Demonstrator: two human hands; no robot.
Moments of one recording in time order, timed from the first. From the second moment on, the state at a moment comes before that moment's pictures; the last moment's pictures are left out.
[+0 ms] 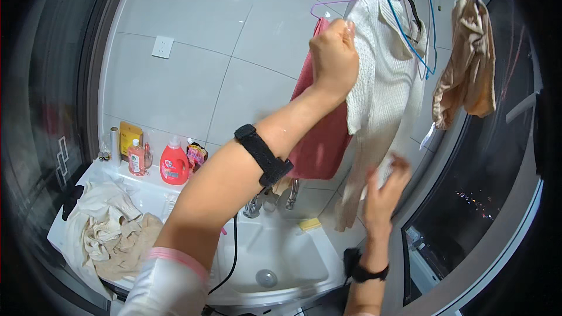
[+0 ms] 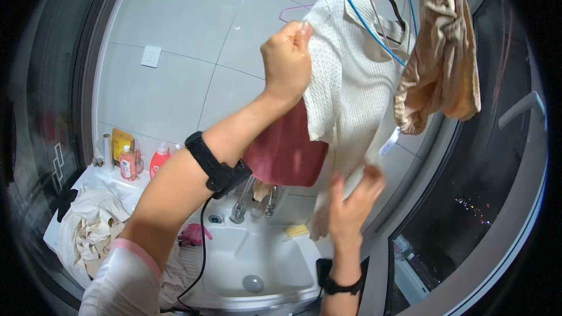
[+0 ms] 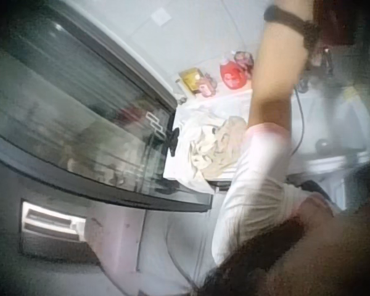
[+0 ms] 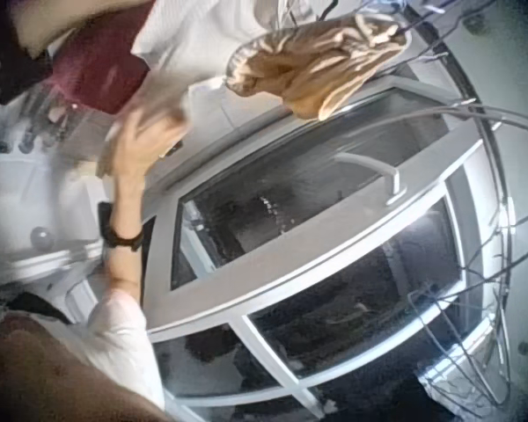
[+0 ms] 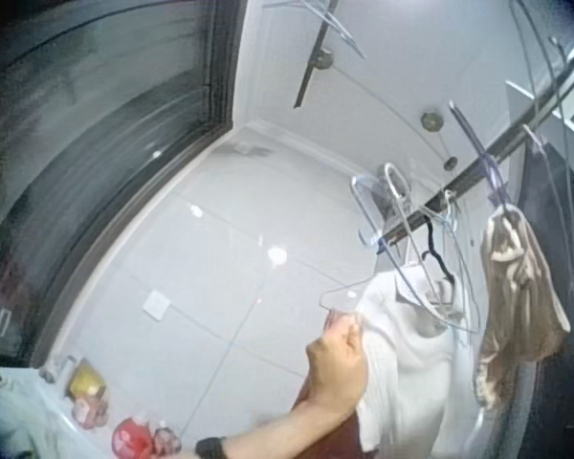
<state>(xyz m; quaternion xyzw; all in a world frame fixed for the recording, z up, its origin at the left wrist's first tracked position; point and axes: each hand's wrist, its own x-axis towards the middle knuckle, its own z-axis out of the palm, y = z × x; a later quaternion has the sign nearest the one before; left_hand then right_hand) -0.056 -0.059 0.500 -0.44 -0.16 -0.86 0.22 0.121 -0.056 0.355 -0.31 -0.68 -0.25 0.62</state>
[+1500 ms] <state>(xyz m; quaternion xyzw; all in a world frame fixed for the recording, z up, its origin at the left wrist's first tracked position) -0.099 -0.055 0.638 -0.42 -0.54 -0.63 0.37 0.105 0.045 0.641 -0.44 -0.54 -0.23 0.68</state>
